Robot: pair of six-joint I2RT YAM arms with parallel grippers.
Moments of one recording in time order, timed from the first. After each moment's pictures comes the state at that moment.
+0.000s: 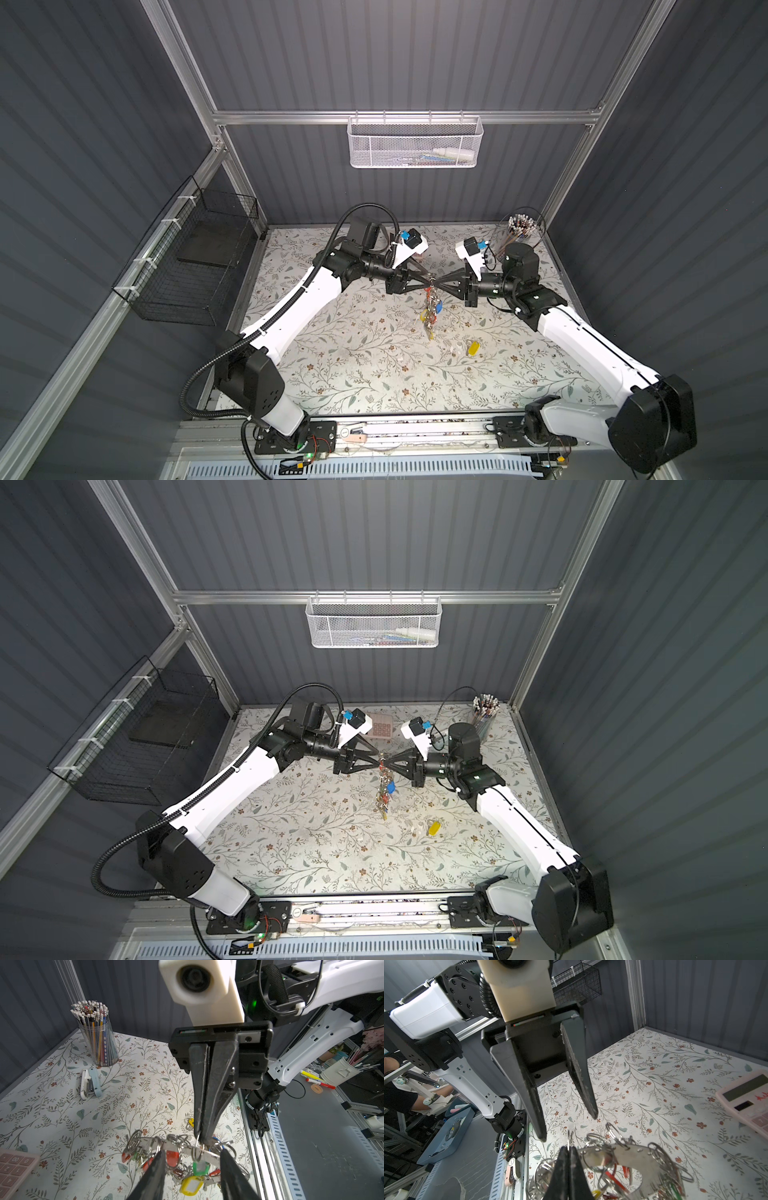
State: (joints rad) left arm -0.59 1.59 1.52 -0.60 0.94 0.39; right arm 0.35 1.23 0.92 0.00 -1.03 0.12
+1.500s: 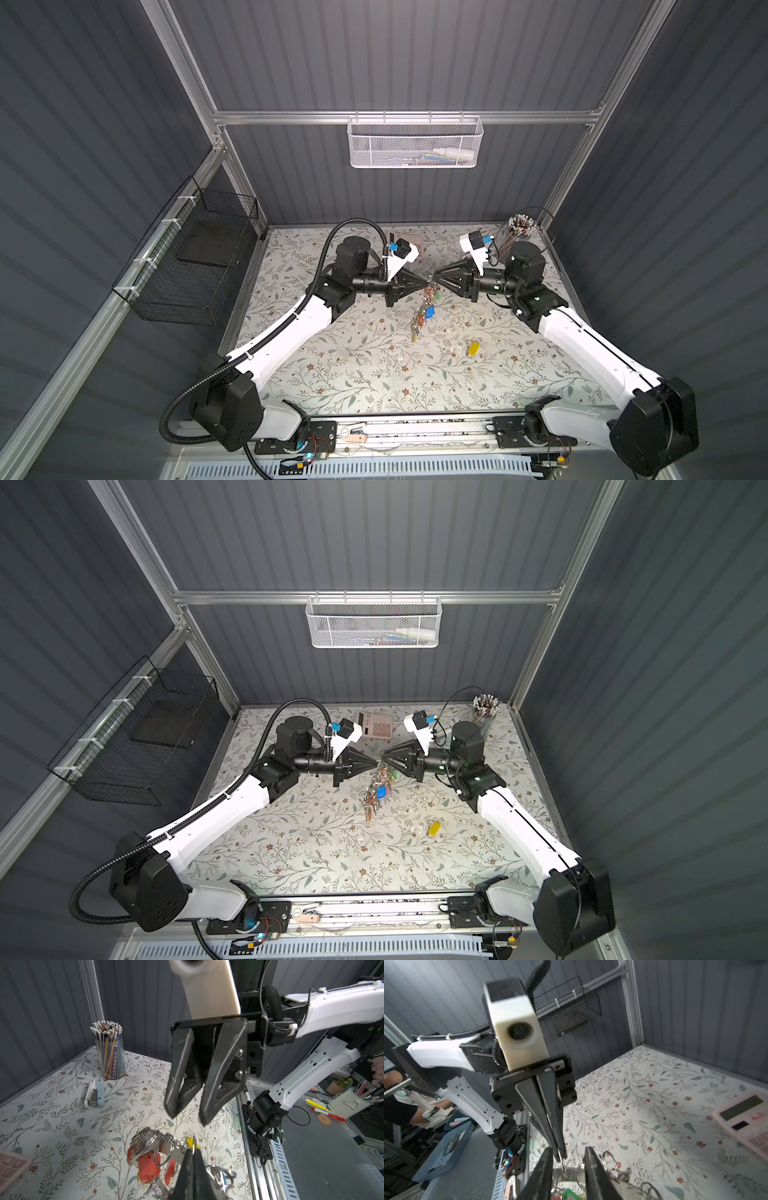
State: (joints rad) left arm -0.61 1.39 1.12 -0.05 0.88 0.05; right arm 0.35 1.20 0.92 0.17 -1.00 0.27
